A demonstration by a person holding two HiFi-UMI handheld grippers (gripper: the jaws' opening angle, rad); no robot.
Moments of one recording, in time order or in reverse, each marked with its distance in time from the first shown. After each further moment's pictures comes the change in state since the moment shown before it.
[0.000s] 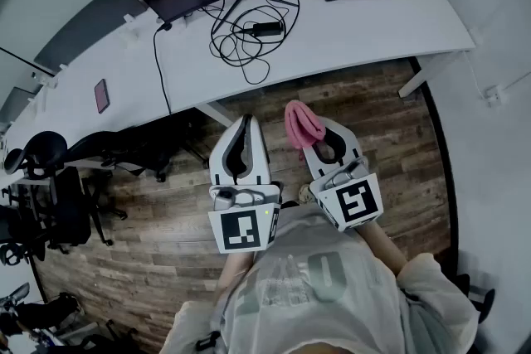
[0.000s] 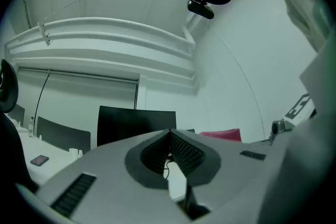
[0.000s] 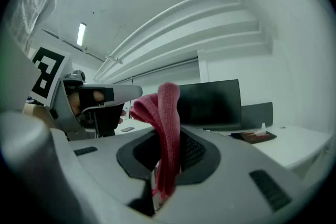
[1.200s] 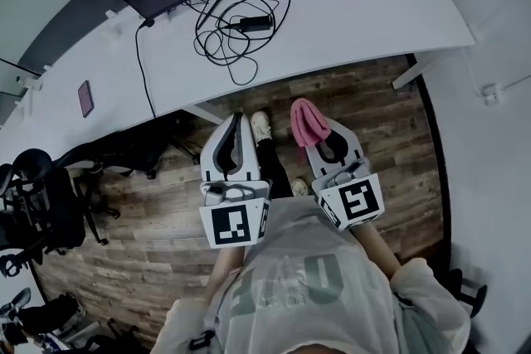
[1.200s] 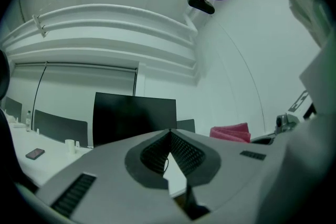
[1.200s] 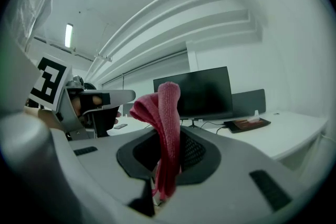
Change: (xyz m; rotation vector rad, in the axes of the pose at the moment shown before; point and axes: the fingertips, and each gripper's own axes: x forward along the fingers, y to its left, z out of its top) left arm 0.037 0.012 -0.049 0.009 0.091 -0.022; right arm 0.012 -0.049 -0.040 0.056 0.064 -0.084
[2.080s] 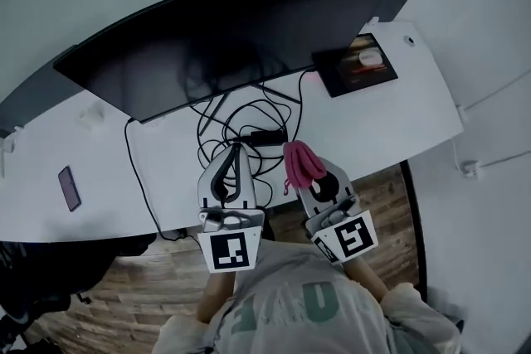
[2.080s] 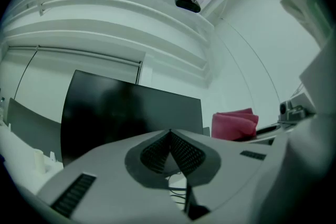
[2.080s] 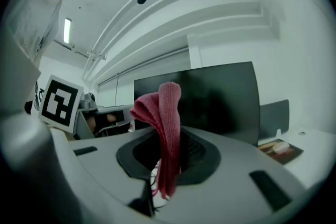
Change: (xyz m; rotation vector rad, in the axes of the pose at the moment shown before) left arm 0.243 0.140 0.000 -0.074 -0.065 -0.045; right arm 0.247 -0.068 0.075 -0.047 -0.059 0.014
